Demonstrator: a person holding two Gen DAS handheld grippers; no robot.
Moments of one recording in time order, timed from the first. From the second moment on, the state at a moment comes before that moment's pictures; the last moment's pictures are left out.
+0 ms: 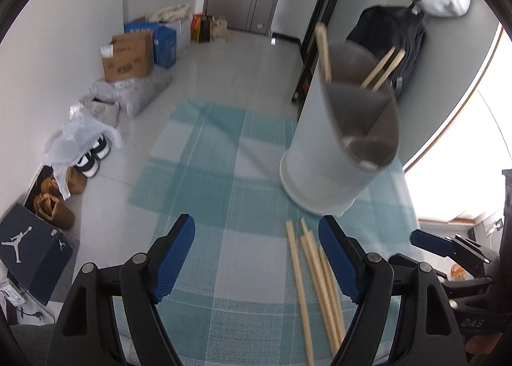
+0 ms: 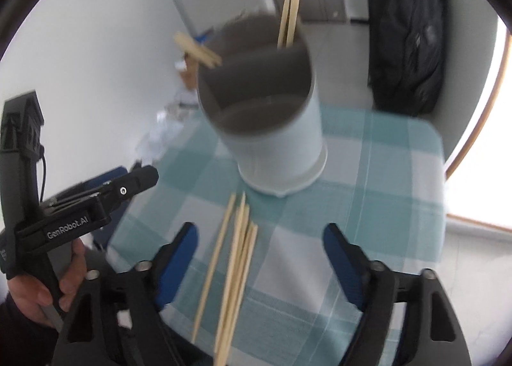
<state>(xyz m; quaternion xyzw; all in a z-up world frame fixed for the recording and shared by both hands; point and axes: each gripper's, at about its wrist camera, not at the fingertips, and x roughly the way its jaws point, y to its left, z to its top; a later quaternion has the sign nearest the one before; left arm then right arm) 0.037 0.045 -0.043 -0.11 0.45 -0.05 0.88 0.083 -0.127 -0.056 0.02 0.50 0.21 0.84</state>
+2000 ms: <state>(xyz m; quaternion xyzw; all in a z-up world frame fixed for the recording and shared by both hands) 0.071 0.007 -0.095 -0.03 0.56 -0.03 0.83 0.127 -0.208 -0.066 0.21 0.51 0.19 0.81</state>
